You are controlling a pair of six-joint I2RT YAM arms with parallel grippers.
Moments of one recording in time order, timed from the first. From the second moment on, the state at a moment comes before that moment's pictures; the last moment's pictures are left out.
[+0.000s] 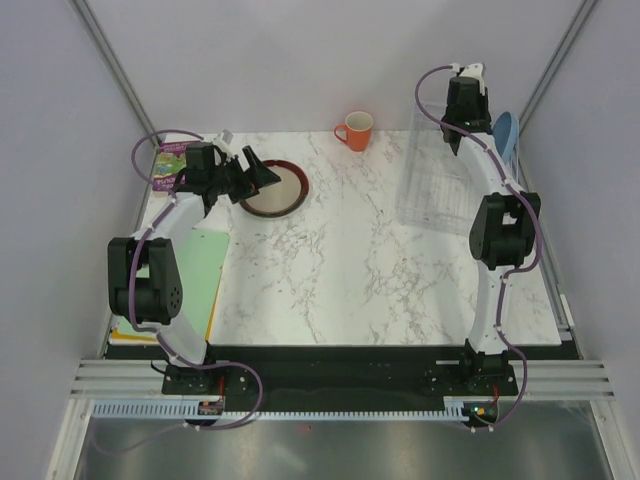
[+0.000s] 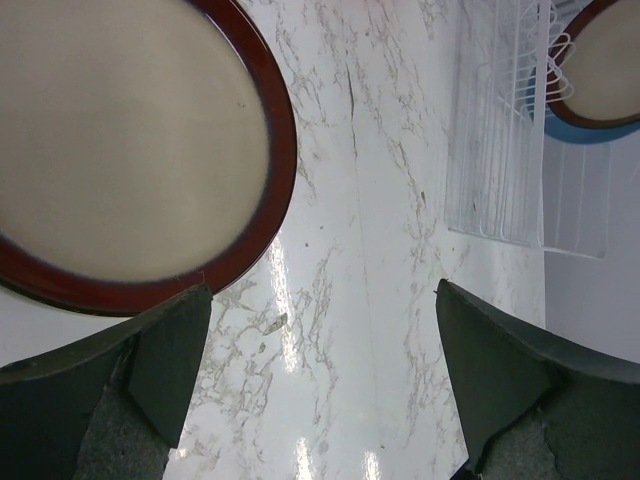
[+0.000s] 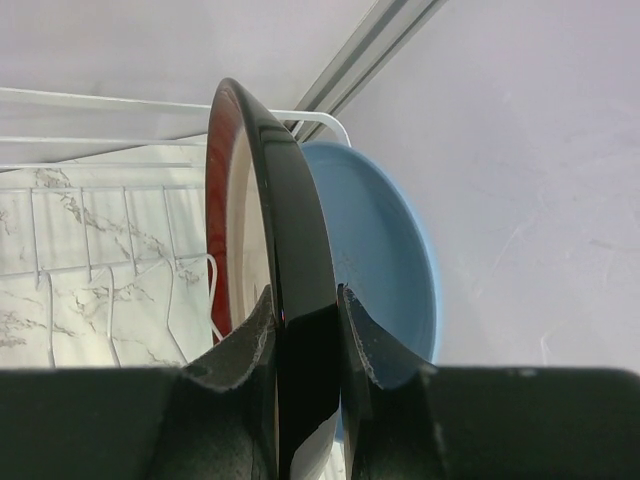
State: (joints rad) left arm -0.05 1.70 1.21 -0.09 0.54 -0.53; right arm 0.05 2.24 2.10 -0.23 0.74 -0.26
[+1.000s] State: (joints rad) left arm -0.07 1.57 0.96 0.30 0.79 -0.75; right arm 0.30 1.50 1.61 -0.46 0.14 0.24
